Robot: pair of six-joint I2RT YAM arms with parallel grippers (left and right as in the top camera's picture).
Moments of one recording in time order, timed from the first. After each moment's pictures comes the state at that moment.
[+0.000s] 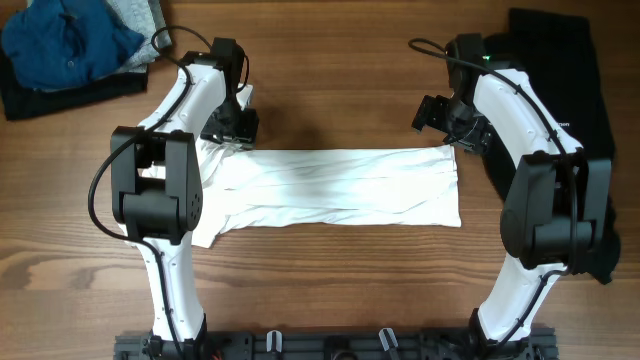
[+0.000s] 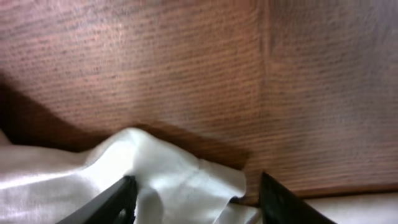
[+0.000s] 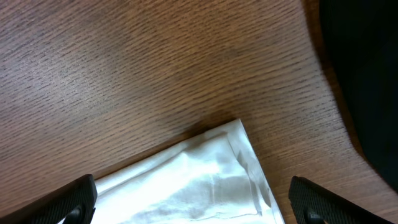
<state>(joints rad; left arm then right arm) -0.14 2.25 1.71 -1.05 -0.03 0.02 0.08 2.04 1.56 -1.05 0.03 0.51</state>
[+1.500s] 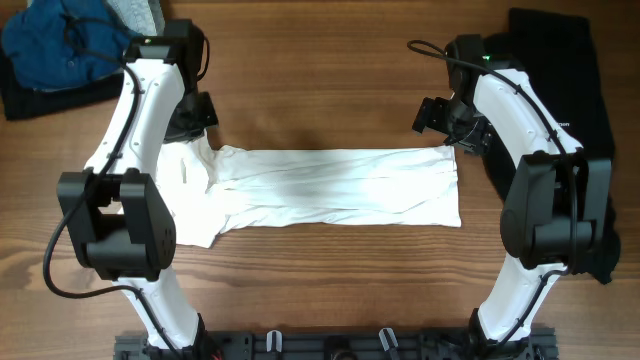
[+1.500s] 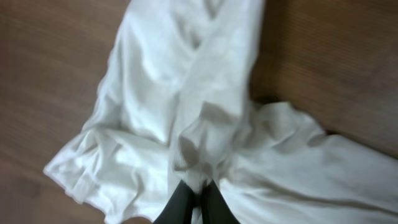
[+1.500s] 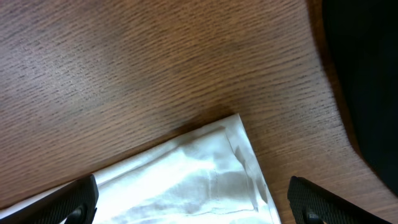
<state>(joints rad) -0.05 2.00 1.72 -1.31 -0.20 -0.40 0.08 2.04 1.56 -1.06 0.03 0.48</state>
